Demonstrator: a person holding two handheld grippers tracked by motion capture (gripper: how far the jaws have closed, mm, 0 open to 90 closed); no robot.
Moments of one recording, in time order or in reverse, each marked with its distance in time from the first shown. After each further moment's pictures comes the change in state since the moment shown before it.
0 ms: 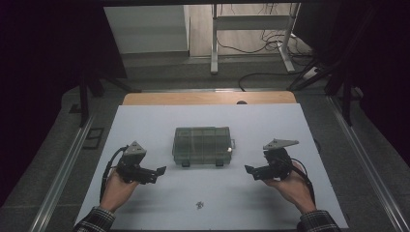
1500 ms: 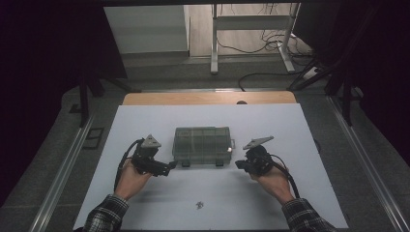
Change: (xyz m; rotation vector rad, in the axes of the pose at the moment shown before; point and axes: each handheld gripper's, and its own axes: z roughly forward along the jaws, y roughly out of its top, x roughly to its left) left arm -0.003 0.026 0.036 0.022 -0.011 0.067; right arm 0.016 0.014 0.048 0.127 0.119 -0.067
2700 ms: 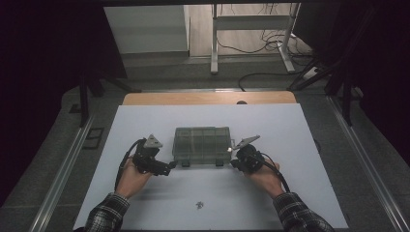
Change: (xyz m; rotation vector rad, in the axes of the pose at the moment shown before) left arm 0.002 -0.001 0.005 0.017 0.026 0.027; right arm 0.000 0.010 0.032 0.069 -0.049 -0.081
